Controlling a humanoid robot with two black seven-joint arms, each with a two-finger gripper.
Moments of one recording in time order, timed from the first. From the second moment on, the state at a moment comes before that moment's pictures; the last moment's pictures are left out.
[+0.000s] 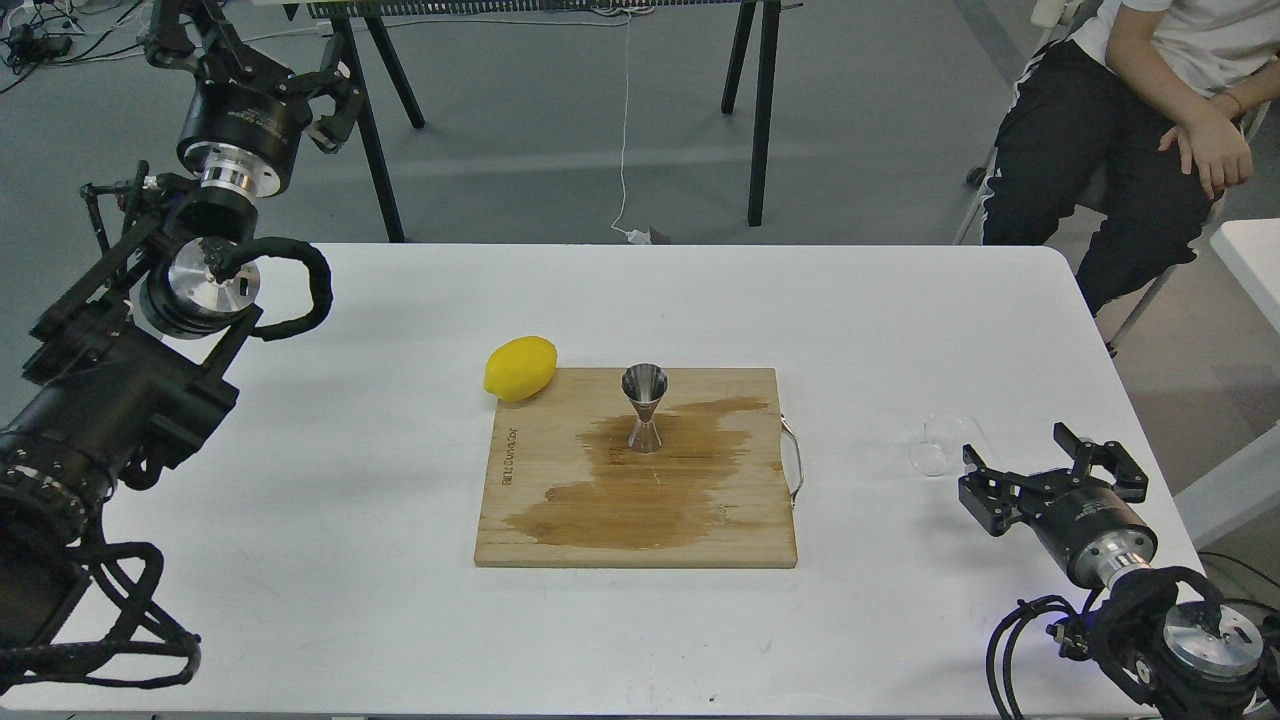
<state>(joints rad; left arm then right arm) -0.94 0.20 -0.85 -0.58 -0.08 -0.29 -0.34 -0.15 -0.29 1.40 1.27 0.39 0.00 -0.06</state>
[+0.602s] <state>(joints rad) -0.94 0.23 -0.85 -0.58 -0.08 -0.29 -0.35 -0.07 -0.24 1.30 1.16 0.39 -0.03 -0.05</state>
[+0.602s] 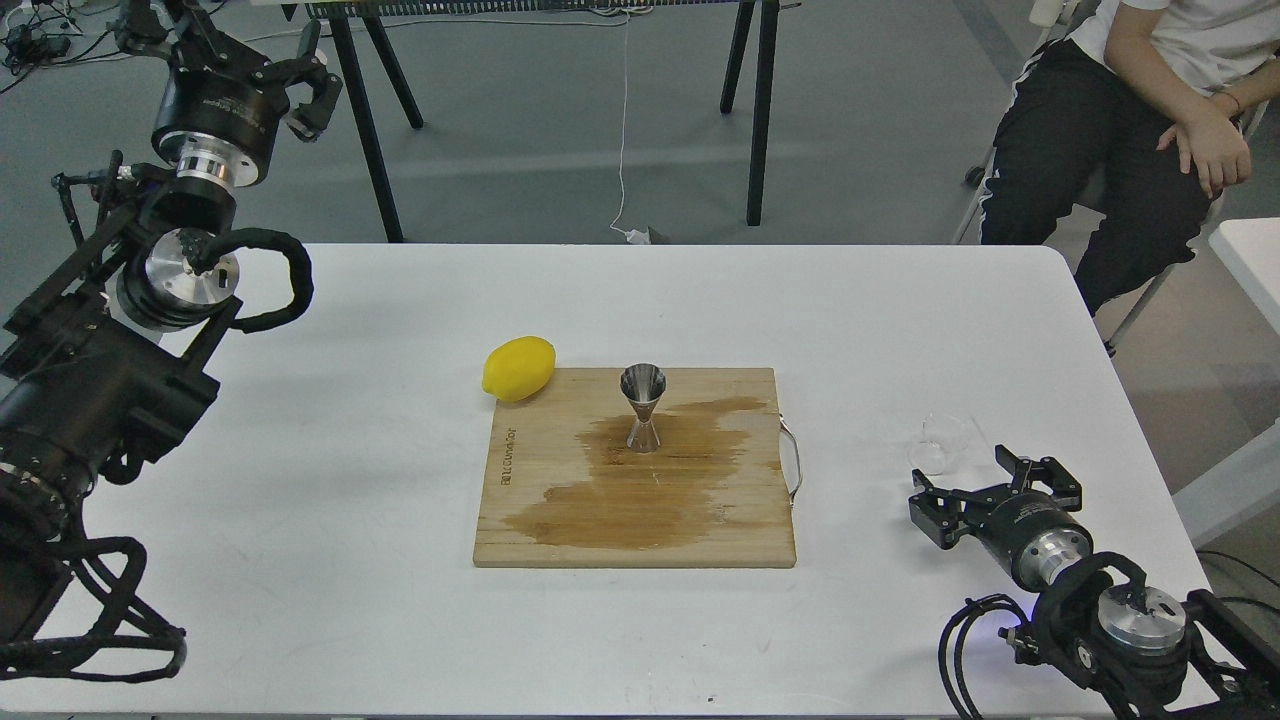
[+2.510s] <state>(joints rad) -0.95 0.27 -0.85 -0.59 -0.08 -0.28 -0.35 0.43 -0.23 0.84 1.38 -0.08 -0.17 -0.06</state>
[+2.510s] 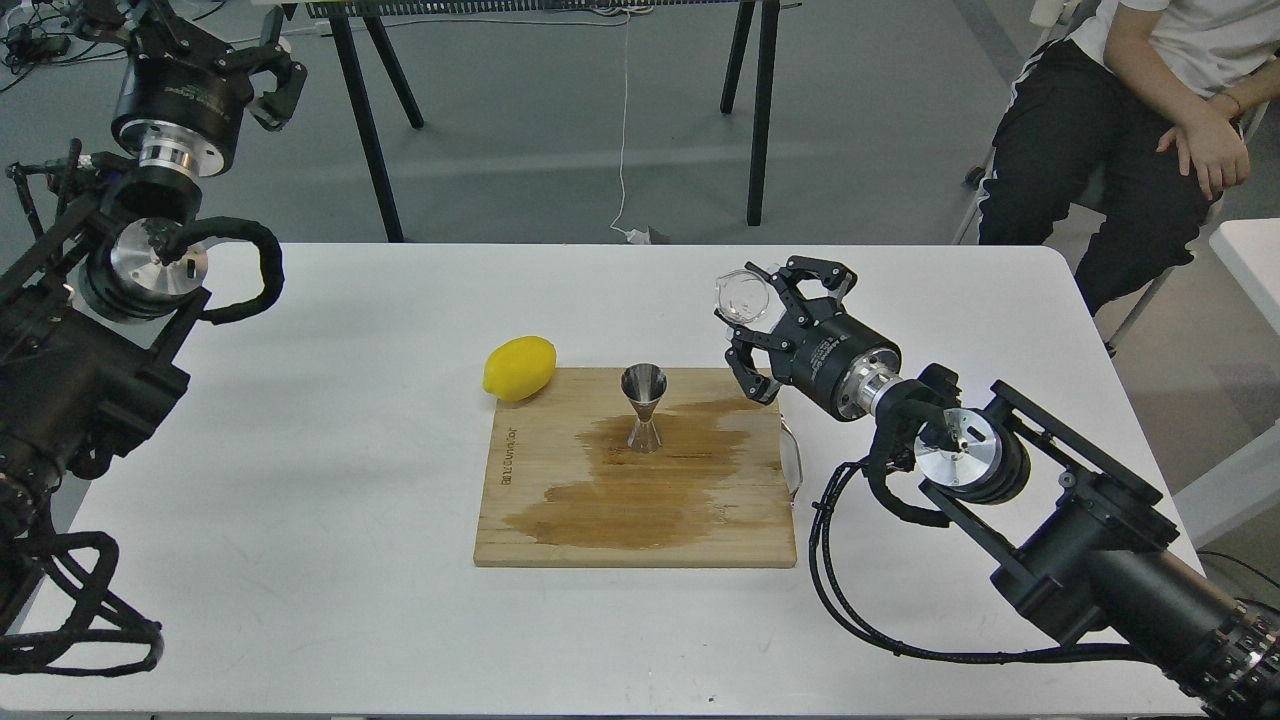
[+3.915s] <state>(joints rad) -0.95 0.28 -0.85 -0.59 -0.08 -0.28 -0.35 0.52 -0.12 0.61 1.26 -0.80 -0.31 0.00</state>
